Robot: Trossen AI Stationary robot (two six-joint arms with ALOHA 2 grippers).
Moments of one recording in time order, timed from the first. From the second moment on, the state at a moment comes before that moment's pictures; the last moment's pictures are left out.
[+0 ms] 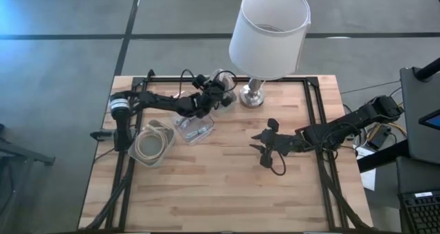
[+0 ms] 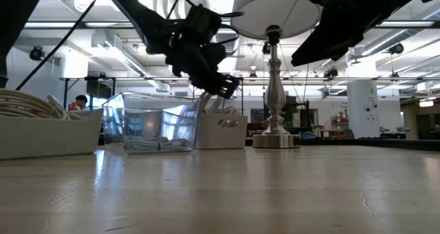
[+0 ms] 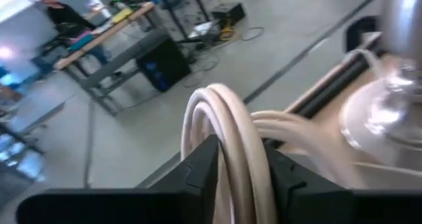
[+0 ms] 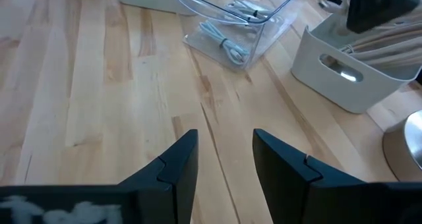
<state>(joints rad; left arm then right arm) 0.28 1.85 1.14 0.36 -0.87 0.13 0.30 1.21 0.66 -0.10 0.47 0.34</state>
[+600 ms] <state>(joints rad) 0.25 1.82 1.29 0.10 -0.61 0.04 0.30 1.21 0.66 -0.10 0.47 0.34</state>
